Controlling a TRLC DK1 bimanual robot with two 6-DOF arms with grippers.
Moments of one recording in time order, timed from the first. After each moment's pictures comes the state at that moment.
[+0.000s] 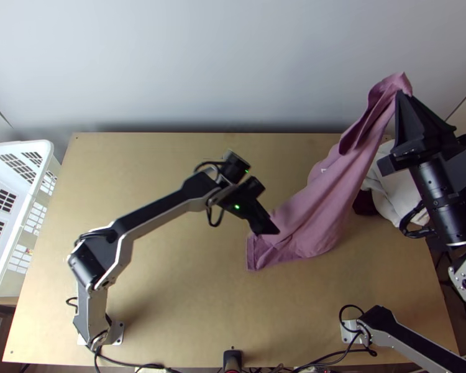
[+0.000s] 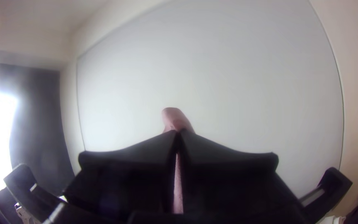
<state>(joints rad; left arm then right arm) -0.77 2.01 1.72 -0.58 0.75 0.02 0.55 0.95 1.43 -0.12 0.19 0.15</state>
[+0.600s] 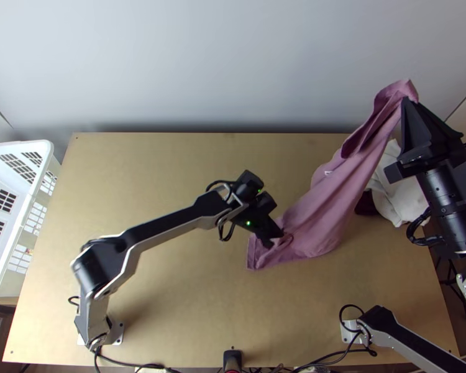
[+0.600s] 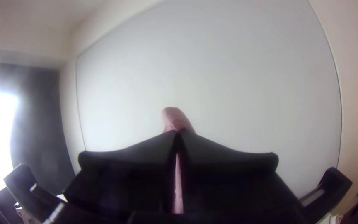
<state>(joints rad) -0.87 1.99 1.62 -0.40 0.60 0.00 0.54 0.92 1.43 -0.17 0.19 0.15</state>
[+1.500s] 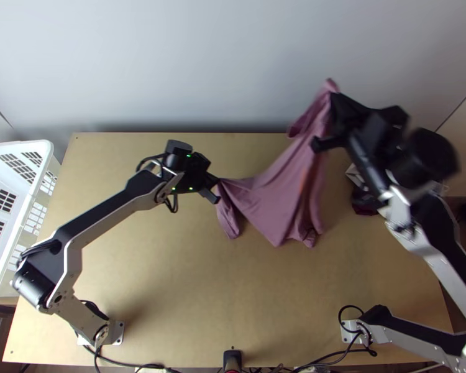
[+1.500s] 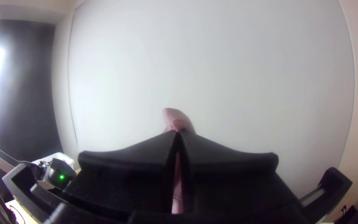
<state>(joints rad) -0.52 1.71 1.37 -0.32 0.24 0.13 0.55 1.20 1.40 -0.04 0.19 0.03</state>
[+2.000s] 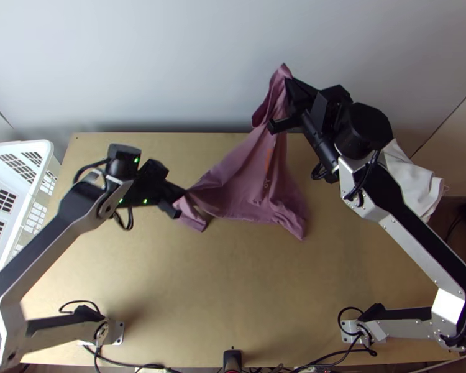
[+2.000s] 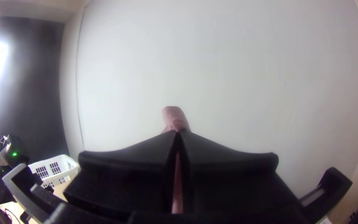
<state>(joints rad) -0.41 1.33 1.25 -0.64 0.37 0.18 0.61 1.46 1.54 0.11 0.18 0.01</state>
